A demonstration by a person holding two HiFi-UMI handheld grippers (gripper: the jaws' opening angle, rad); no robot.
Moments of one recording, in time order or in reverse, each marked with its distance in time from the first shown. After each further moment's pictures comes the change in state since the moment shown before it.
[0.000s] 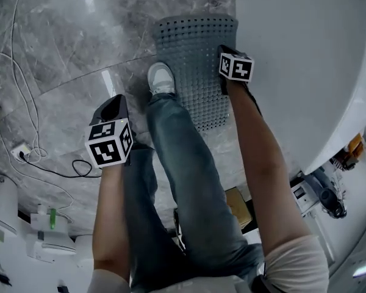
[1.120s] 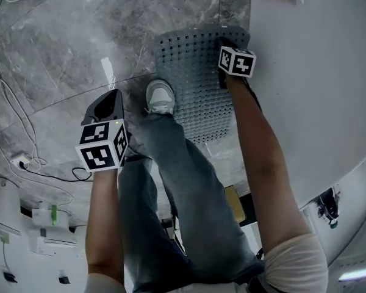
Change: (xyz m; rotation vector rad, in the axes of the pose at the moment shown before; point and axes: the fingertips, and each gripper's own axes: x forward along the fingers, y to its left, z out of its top) left arm 0.105 0.028 0.078 0.034 0.051 0.003; right arm 0.138 -0.018 0.051 0.025 0.025 0.062
